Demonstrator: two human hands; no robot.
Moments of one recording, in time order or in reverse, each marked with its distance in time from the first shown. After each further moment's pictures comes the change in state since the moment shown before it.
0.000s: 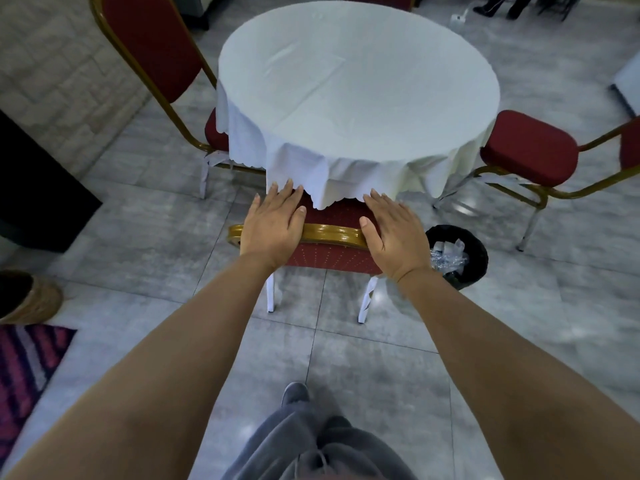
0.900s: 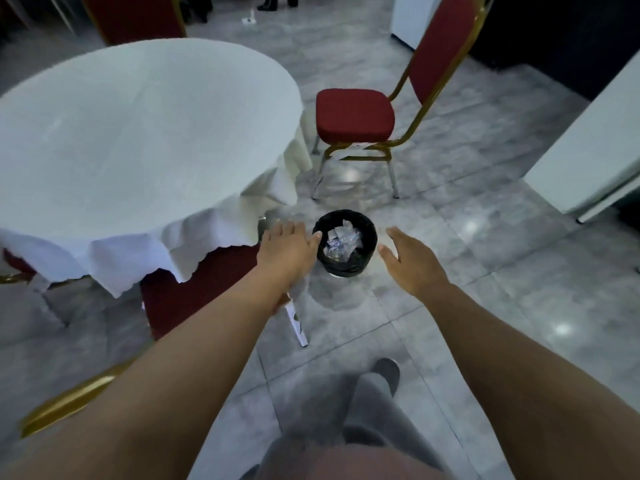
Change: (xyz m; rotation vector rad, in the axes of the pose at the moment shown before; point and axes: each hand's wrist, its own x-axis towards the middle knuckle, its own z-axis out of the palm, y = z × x) left_hand 0.091 0.249 0.123 0.275 -0.541 0.404; right_hand -0.121 0.218 -0.057 0.146 0.021 0.799
